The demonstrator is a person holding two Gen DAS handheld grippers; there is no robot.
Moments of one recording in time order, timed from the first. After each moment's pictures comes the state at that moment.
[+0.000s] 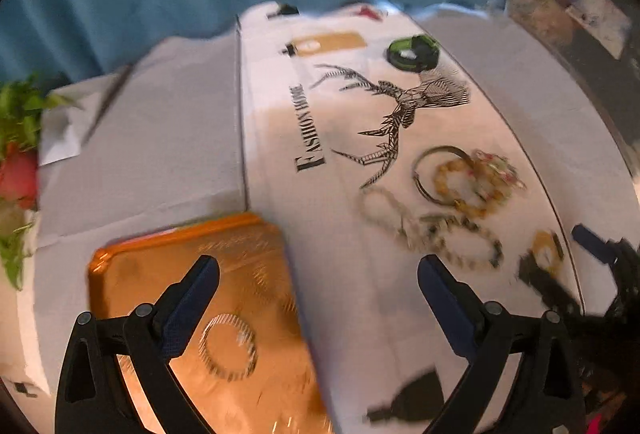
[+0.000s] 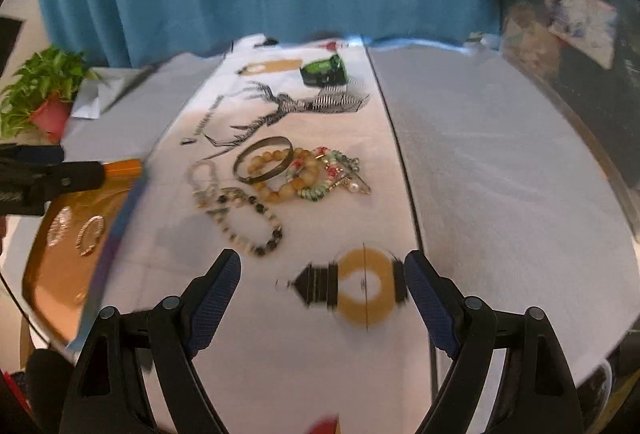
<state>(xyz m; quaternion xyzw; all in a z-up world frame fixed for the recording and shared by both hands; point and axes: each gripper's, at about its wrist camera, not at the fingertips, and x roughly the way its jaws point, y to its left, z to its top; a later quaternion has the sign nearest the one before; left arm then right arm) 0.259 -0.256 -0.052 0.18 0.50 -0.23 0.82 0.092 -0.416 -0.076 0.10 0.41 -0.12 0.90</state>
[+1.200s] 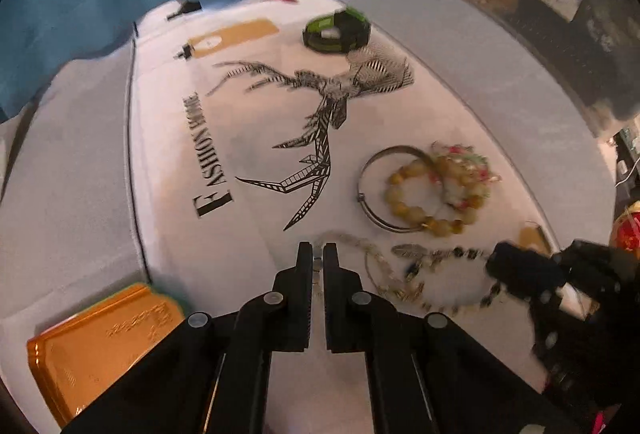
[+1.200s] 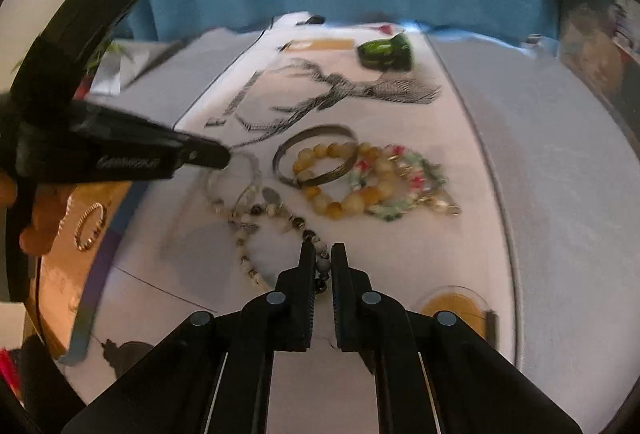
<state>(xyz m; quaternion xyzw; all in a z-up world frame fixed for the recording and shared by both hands) 0.278 -0.293 -0.087 0.19 0.49 -0.36 0.77 0.131 -0.397 -0.103 0.08 0.41 -0.07 0.91</state>
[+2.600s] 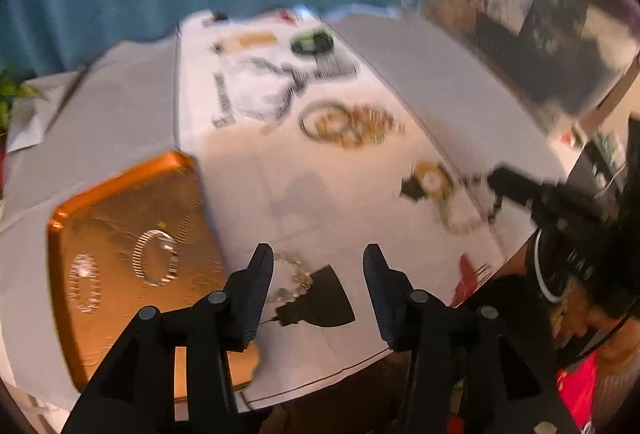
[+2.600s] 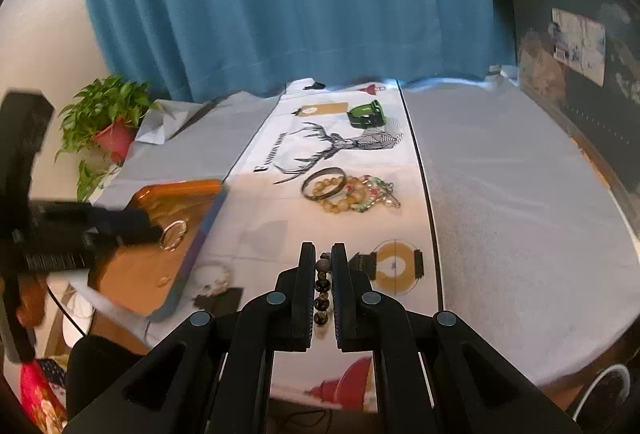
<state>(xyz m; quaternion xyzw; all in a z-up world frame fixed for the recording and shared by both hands) 0.140 -0.230 -0.035 0.15 0.49 -0.33 0.79 0.011 -0.392 -0.019 0.12 0.34 -0.06 0.93</state>
